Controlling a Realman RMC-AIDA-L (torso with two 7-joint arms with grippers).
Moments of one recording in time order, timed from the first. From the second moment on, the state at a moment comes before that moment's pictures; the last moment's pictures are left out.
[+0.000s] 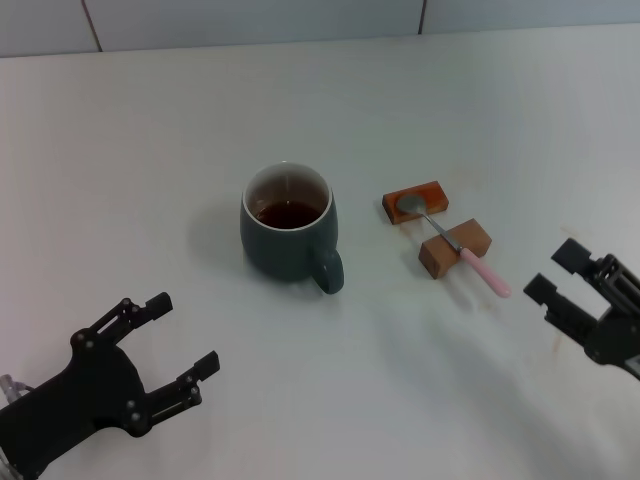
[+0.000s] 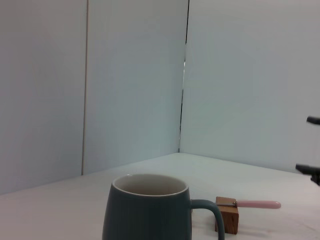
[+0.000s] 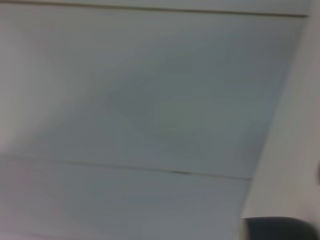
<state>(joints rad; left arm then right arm) -0.29 -2.06 -0.12 0.13 2.49 1.67 -0.50 0.15 2.08 -0.17 -0.11 -1.96 -1.77 1.86</state>
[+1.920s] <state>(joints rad) -0.29 -2.06 -0.13 0.15 2.48 1.68 -0.51 0.27 2.08 -0.17 -0.04 -1.99 -1.41 1.93</state>
